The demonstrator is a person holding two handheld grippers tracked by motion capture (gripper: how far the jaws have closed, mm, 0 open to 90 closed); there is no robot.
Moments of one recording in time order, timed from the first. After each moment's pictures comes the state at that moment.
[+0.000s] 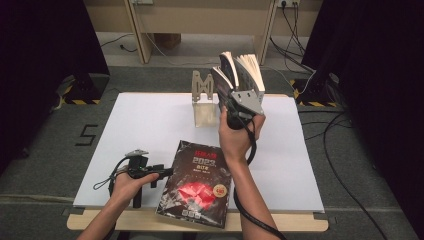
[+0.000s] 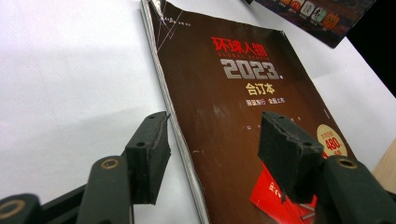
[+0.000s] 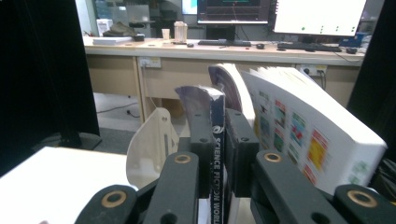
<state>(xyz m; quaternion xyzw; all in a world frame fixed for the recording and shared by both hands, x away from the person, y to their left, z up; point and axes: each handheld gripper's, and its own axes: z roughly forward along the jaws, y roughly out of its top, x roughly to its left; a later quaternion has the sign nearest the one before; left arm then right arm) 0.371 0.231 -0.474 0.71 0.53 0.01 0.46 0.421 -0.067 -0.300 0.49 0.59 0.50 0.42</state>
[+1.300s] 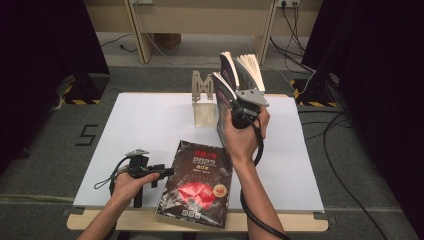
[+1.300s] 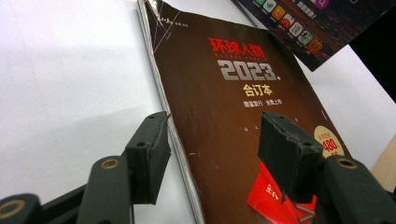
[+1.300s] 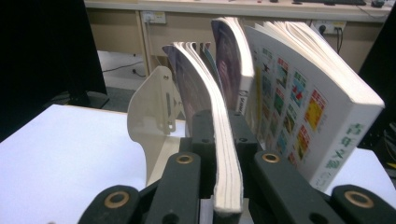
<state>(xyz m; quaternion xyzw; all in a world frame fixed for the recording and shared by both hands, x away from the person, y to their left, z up) 0.372 0.229 -0.474 0.71 0.53 0.01 0.46 0.421 -0.078 -0.293 0.51 0.64 0.45 0.36</state>
